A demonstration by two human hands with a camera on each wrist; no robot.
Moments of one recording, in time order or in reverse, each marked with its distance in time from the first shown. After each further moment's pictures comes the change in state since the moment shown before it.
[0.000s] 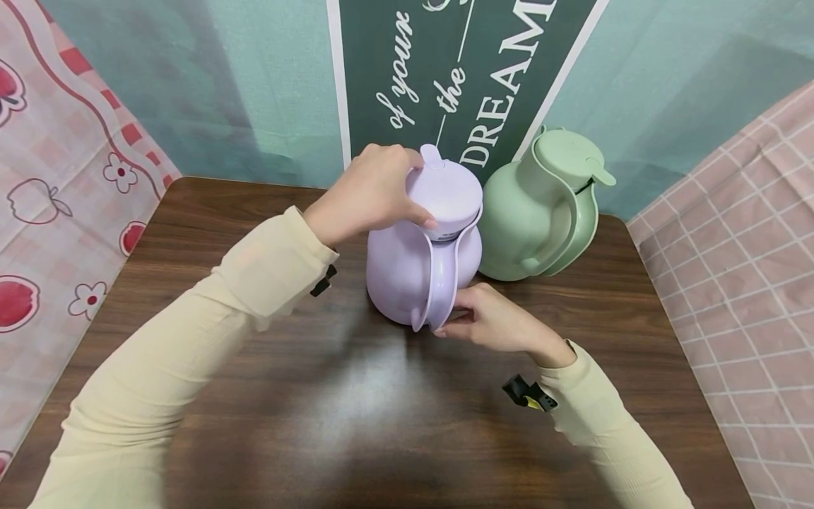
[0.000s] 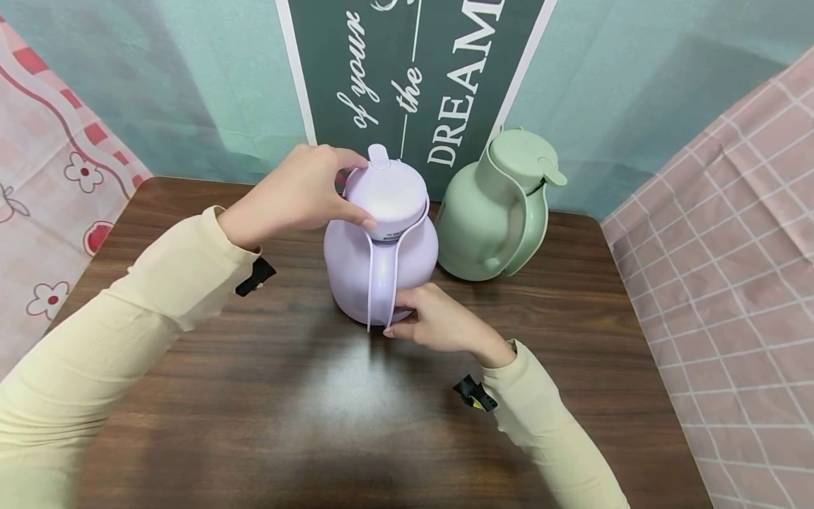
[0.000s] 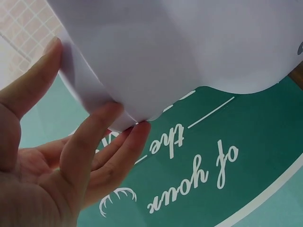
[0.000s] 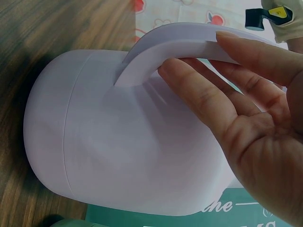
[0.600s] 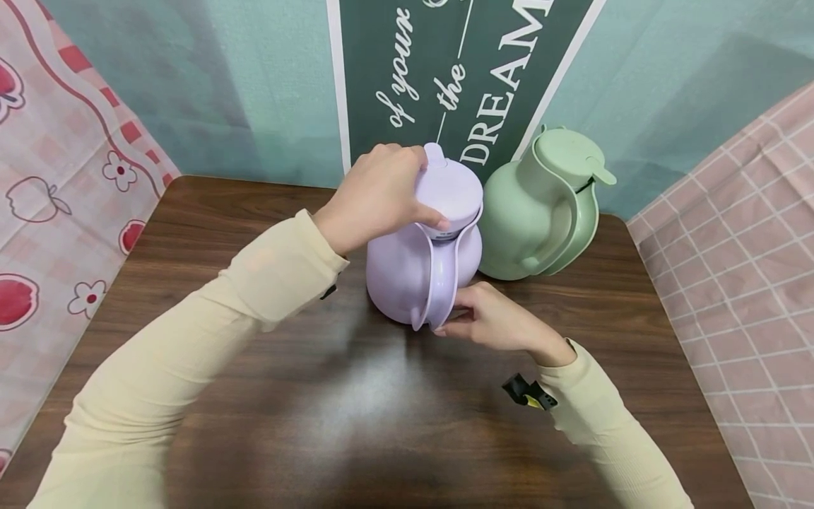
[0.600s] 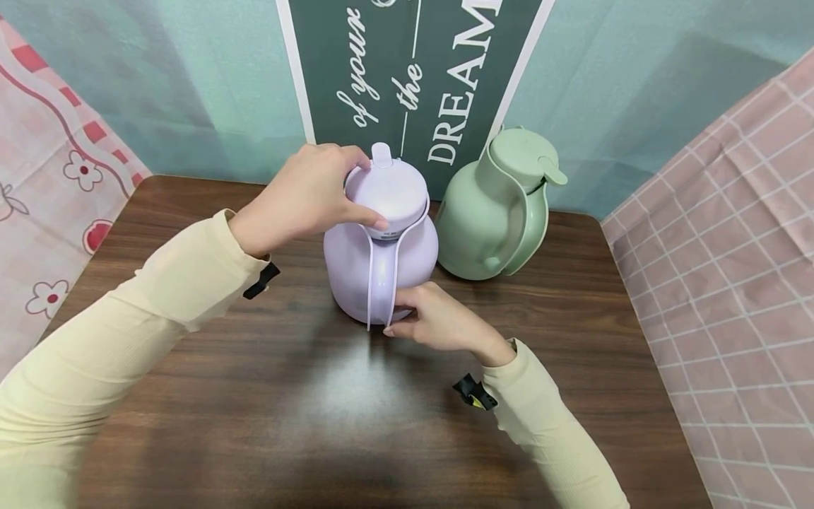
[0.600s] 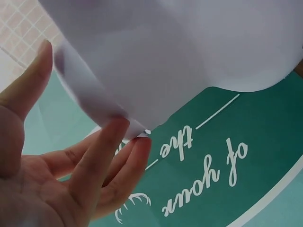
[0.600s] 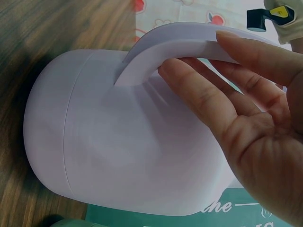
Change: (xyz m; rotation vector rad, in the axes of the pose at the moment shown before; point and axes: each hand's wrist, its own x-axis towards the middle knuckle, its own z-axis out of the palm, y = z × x) left_hand -0.006 0.006 0.007 0.048 0.068 -0.004; right_hand 0.000 -0.002 0.003 -0.004 0.001 0.004
